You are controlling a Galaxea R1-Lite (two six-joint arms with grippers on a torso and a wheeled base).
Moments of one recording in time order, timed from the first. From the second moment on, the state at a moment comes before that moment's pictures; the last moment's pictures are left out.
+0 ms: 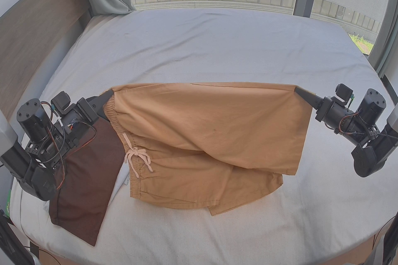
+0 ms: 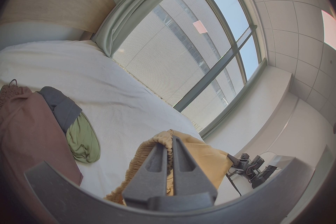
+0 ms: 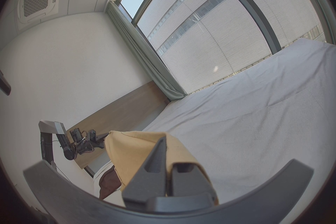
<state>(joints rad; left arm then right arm) -0.09 1.89 -0.53 -1.55 -0.42 -0.70 0.09 1.99 -0.68 -1.54 0.65 0.49</state>
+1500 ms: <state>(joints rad) -0.10 2.31 -1.02 -1.55 -0.33 -0.80 0.11 2.39 -1.31 -1.43 0.59 0.60</state>
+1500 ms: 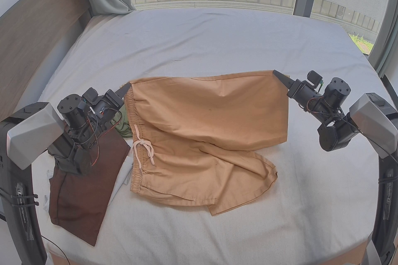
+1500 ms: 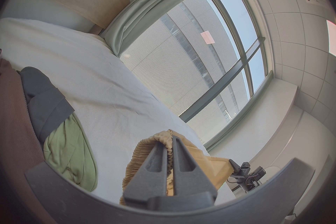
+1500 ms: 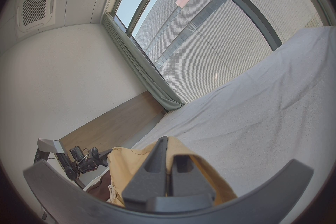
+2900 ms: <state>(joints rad) -0.07 2.07 -0.60 -1.54 -0.46 -0.85 0.14 2.12 -0.71 -1.54 0.57 0.47</state>
